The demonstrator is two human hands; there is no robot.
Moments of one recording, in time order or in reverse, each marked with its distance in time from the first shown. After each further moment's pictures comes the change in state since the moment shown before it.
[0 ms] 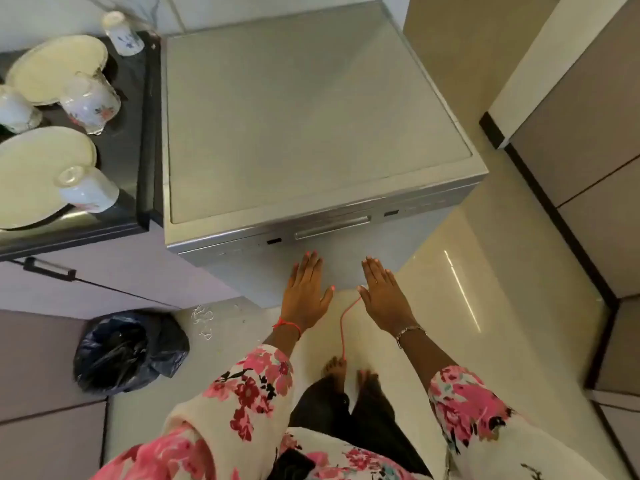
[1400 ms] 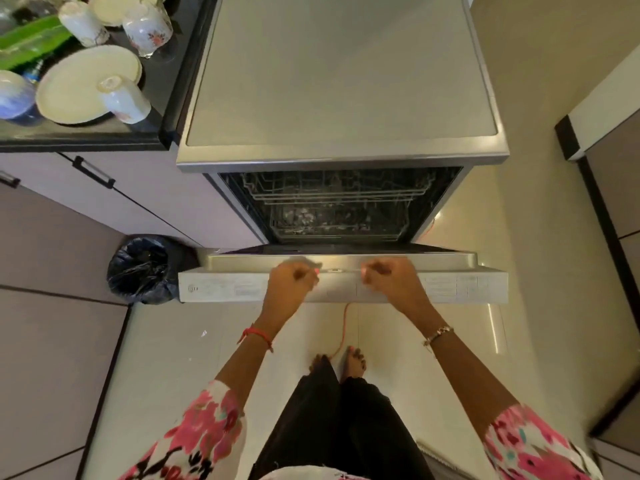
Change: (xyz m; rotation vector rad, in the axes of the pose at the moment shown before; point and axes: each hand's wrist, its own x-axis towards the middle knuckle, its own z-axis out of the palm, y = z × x) left_hand -0.079 0.091 -0.022 -0.758 0.169 -0.597; right_hand -0.055 0.032 -0.064 0.730 -0.127 0.038
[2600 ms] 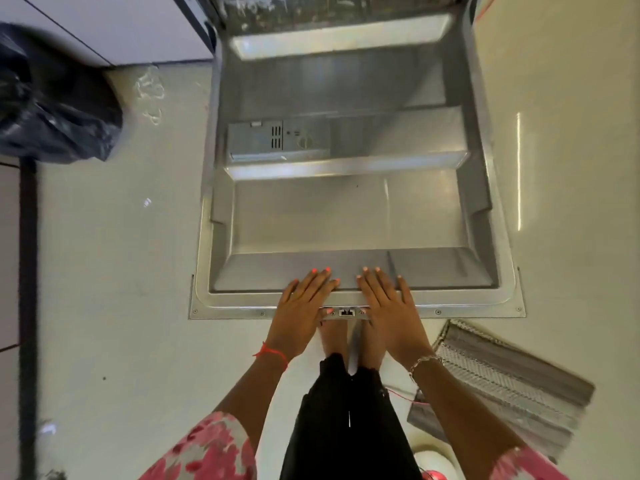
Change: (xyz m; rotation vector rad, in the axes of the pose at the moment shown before) left_hand -0.126 -0.492 0.227 0.897 -0.436 0.326; right_hand -0.143 0.490 0.260 -1.096 -0.152 -0.257
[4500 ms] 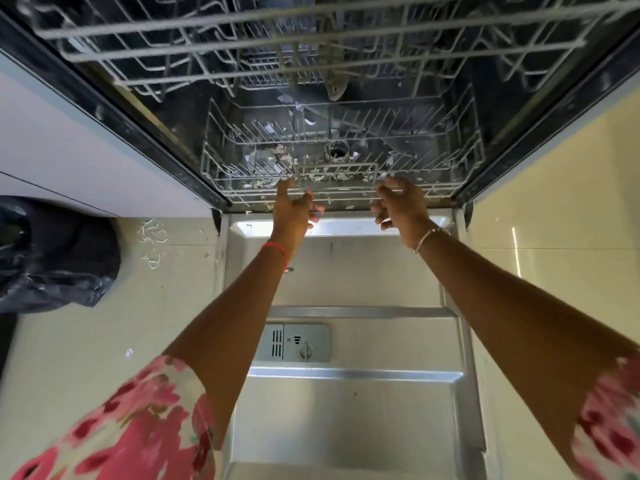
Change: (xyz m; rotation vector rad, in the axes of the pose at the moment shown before) left_hand 0.396 -0.092 -0.323 -1.357 0.511 -0.450; right_hand 0.456 0.170 -0.244 1.456 0.209 0.604
